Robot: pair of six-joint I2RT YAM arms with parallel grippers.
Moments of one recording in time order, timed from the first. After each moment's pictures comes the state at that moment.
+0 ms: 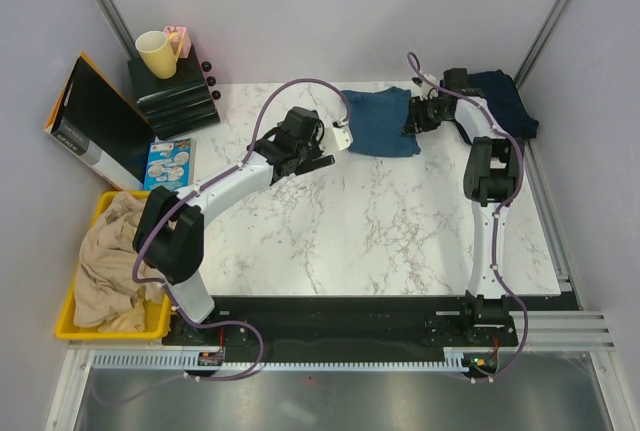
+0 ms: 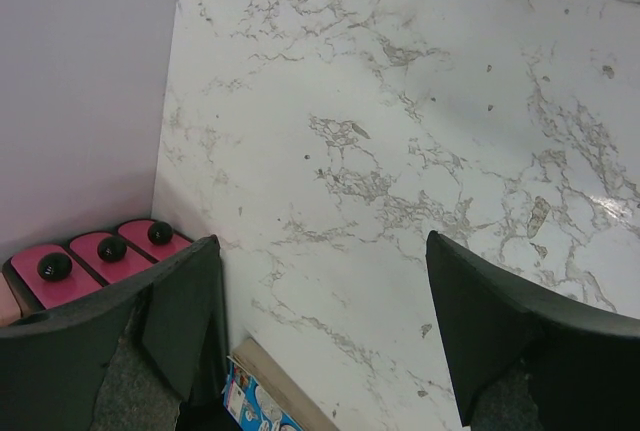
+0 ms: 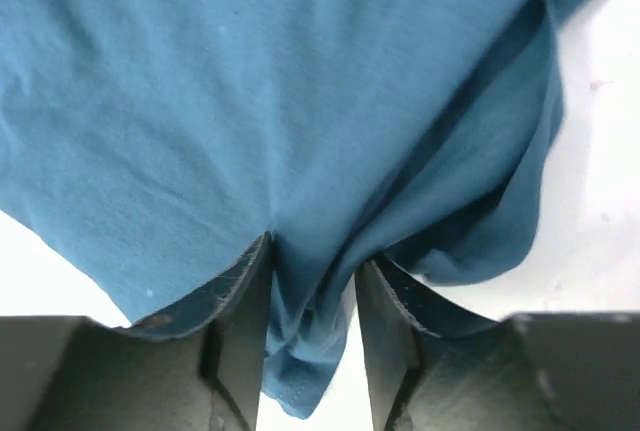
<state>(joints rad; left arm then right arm) -0.61 1.73 1.33 -0.29 -0.23 0.82 -0.01 2.53 2.20 -0.68 -0.59 -0.27</state>
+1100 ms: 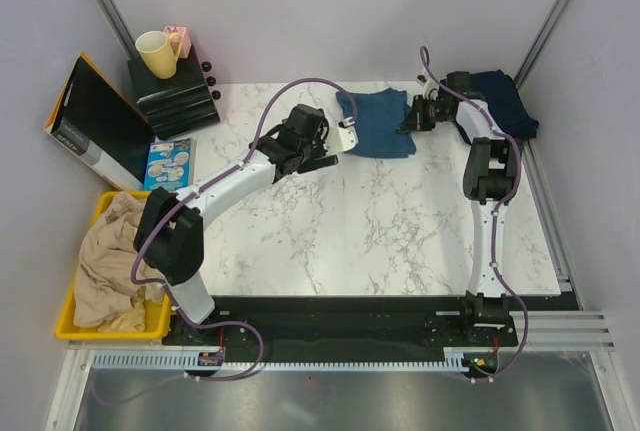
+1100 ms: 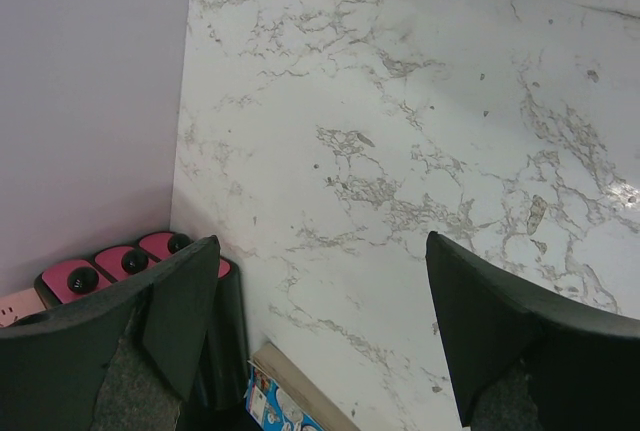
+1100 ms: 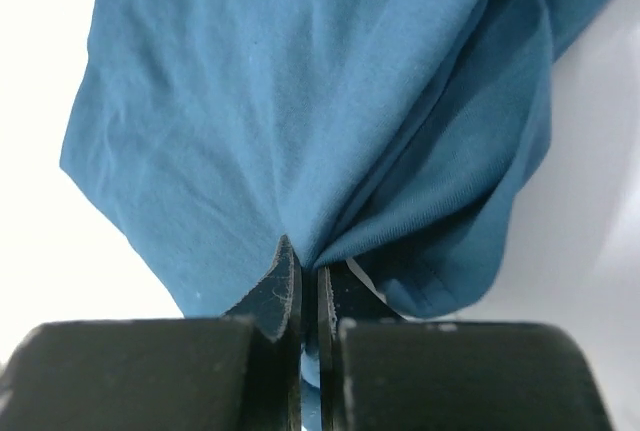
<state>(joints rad) -0.63 1.73 1.38 -0.34 -0.23 0.87 -0.05 2.62 2.24 -0.62 -0.89 -0.05</state>
